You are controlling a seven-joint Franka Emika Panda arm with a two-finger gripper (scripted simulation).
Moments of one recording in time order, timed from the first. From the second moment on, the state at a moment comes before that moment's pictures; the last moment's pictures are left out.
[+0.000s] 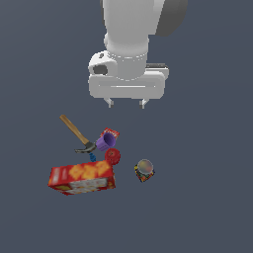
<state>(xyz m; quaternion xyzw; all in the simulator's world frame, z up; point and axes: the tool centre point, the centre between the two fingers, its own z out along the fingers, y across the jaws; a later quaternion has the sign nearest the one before) 0.000 0.000 0.333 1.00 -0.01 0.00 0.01</state>
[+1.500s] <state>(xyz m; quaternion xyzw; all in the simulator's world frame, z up) 0.092 0.066 0.146 0.97 0.23 0.00 0.00</state>
